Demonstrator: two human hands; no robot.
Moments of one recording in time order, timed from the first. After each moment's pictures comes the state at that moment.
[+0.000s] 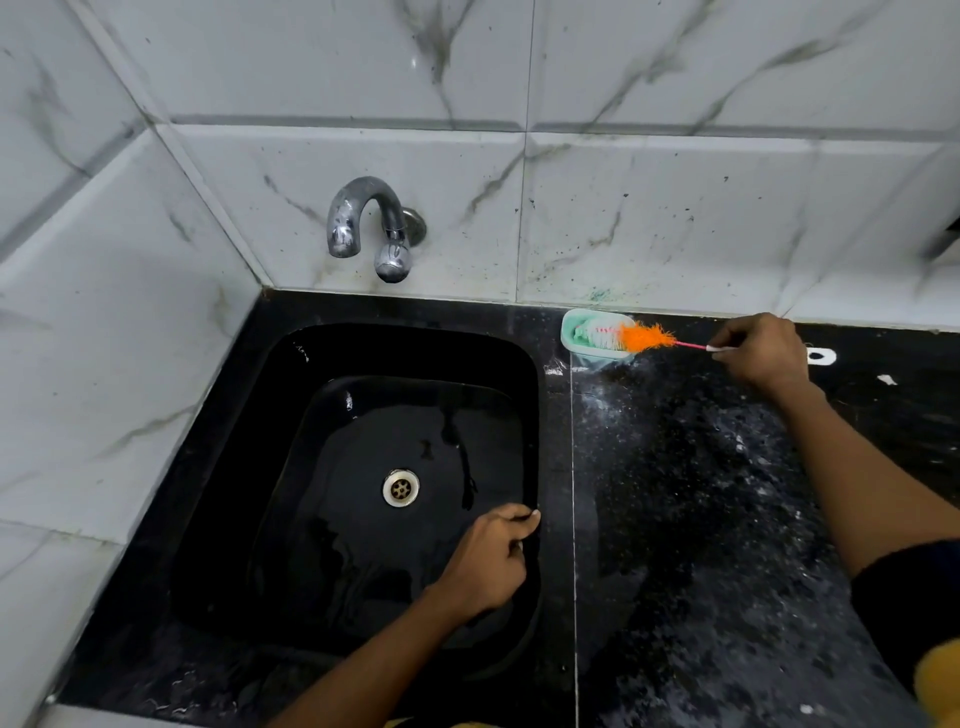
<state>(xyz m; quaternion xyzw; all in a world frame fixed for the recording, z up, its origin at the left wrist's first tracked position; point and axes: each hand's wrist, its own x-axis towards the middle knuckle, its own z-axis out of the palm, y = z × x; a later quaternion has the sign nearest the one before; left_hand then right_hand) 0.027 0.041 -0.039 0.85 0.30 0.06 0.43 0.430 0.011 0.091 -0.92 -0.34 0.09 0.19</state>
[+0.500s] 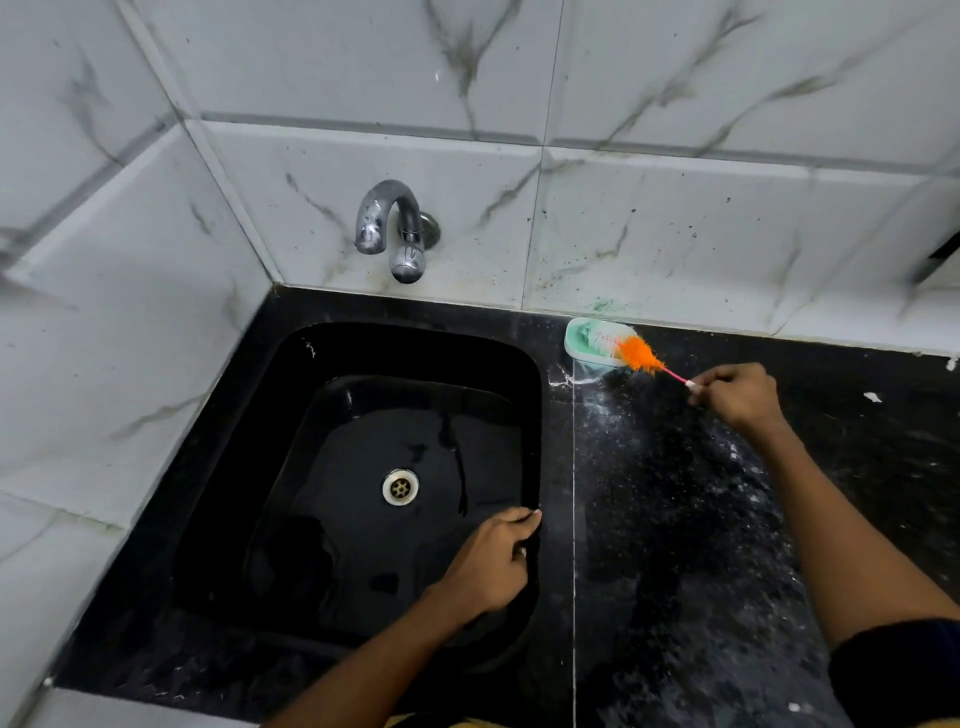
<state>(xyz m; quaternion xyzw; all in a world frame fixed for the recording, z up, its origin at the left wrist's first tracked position) 0.021 0.034 -0.037 0.84 0.31 0.05 0.44 0.388 -0.008 0.077 -0.89 -0.25 0.20 0.32</state>
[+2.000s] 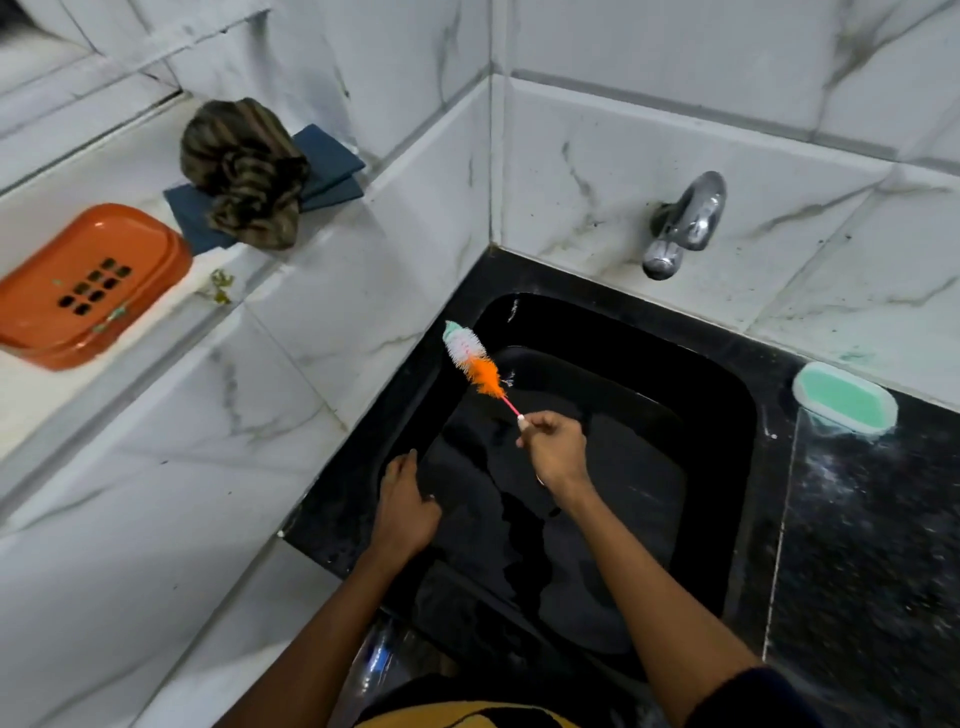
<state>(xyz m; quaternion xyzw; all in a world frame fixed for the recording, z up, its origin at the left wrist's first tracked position) -0.249 0.133 -0.008 0.59 0.69 0.15 0.40 -0.035 0.167 -0.003 -0.73 -0.36 0.42 0.40</state>
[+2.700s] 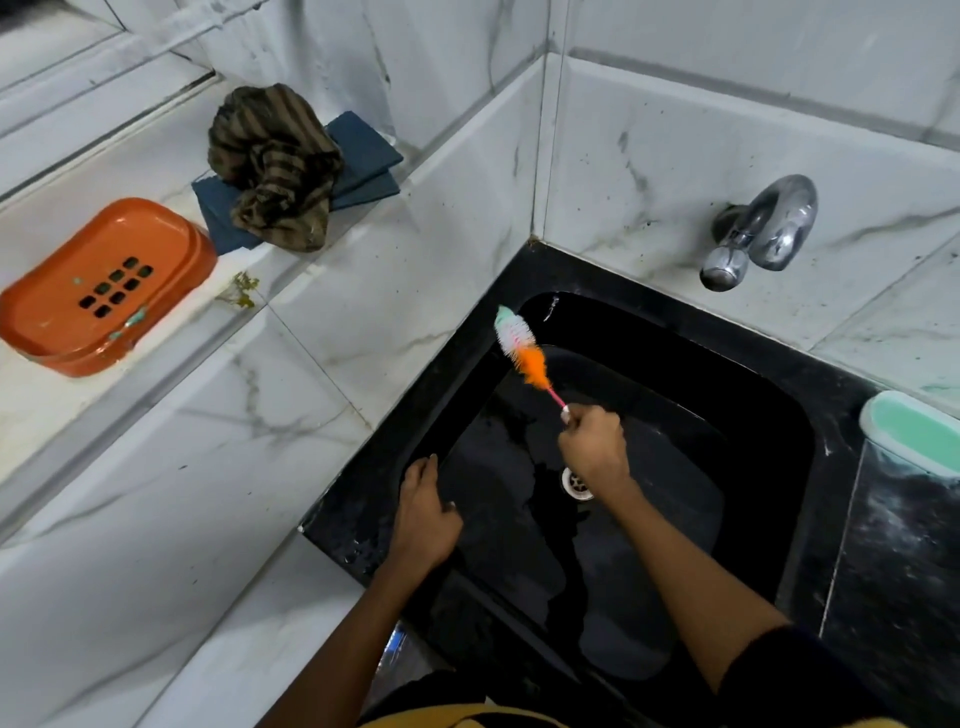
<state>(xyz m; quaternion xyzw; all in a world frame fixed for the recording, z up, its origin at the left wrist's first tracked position) -0.250 0.135 -0.029 0.57 0.71 0.15 0.38 -0.013 0.203 -0.007 -0.79 -0.52 0.28 0.18</state>
